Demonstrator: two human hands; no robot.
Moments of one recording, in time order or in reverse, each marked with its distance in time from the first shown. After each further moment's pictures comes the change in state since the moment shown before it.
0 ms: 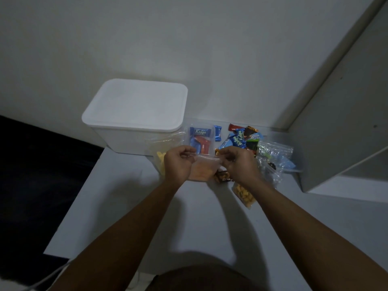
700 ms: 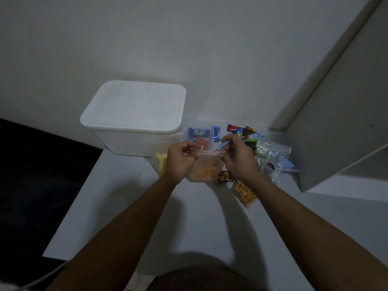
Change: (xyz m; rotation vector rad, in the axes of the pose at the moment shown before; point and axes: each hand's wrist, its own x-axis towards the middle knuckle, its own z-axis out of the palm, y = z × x) left_hand 0.004 0.026 -0.001 -0.009 -0.137 -0.054; right_hand 0.005 -0.011 -0.011 0.126 0.007 -0.053
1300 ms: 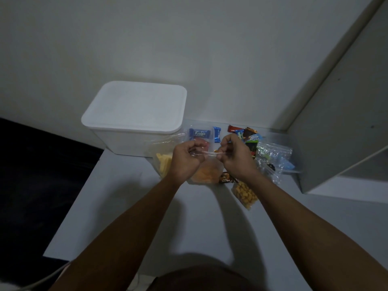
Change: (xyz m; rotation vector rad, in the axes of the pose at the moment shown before) left_hand -0.003 0.007 0.007 -0.077 -0.081 0.090; right_hand 0.005 -0.009 0.000 0.108 -0.058 0.076
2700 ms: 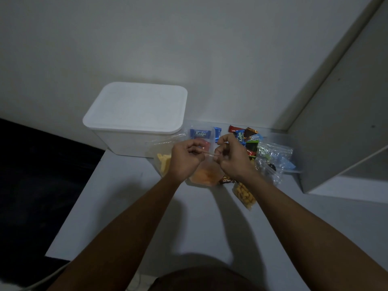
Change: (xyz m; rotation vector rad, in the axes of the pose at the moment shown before) left_hand 0.001 0.004 -0.002 -0.011 0.022 0.001; right_hand 0.001 -0.001 0.009 -0.024 -0.012 0.000
